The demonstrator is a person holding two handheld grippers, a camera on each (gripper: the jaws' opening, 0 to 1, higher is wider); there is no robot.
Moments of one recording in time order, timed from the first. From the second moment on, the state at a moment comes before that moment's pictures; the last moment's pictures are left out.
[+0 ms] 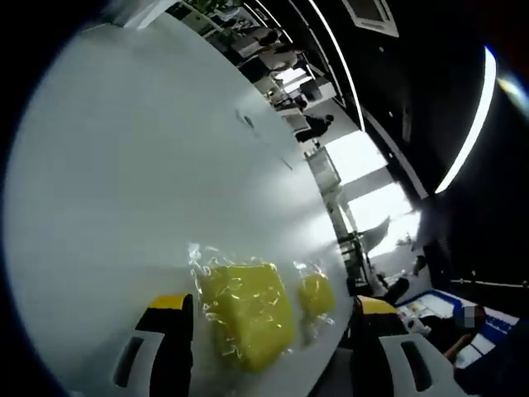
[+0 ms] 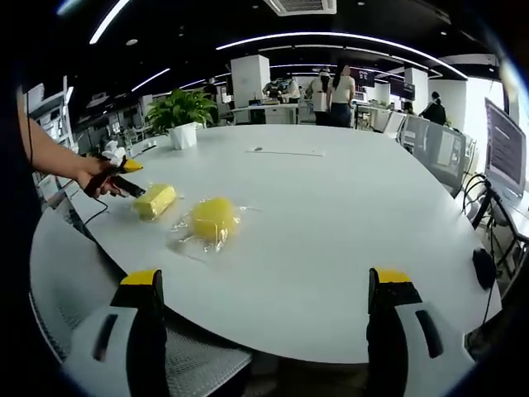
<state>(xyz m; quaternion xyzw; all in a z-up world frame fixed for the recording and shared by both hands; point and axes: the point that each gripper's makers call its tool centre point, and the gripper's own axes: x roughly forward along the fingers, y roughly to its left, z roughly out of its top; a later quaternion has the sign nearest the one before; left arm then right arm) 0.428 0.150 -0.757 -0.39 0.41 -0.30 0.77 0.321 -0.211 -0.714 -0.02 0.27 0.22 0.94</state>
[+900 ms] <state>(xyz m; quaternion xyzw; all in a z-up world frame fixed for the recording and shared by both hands) 0.425 0.140 -0.789 -0.35 0.46 -0.25 0.77 0.322 -0.227 -0.719 -0.01 0.26 0.21 0.94</state>
